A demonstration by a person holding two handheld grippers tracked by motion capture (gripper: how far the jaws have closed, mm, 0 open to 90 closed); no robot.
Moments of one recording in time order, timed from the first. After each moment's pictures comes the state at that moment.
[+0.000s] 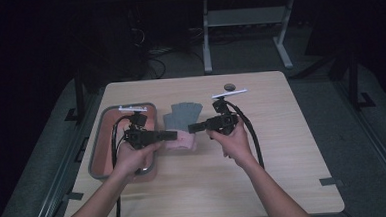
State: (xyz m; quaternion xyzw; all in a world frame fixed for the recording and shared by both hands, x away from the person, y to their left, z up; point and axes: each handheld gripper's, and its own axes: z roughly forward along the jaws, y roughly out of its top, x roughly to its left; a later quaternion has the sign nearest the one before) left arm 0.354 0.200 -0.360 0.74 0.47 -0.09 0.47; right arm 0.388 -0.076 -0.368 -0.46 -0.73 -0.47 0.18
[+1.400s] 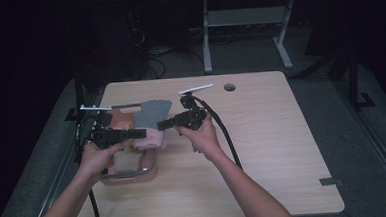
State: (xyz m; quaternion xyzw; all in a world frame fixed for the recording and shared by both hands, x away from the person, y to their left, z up) left arm 0.347 0.279 -0.338 0.73 0.50 -0.06 0.47; right arm 0.404 0.005 -0.357 -0.42 -0.74 -0.48 0.21
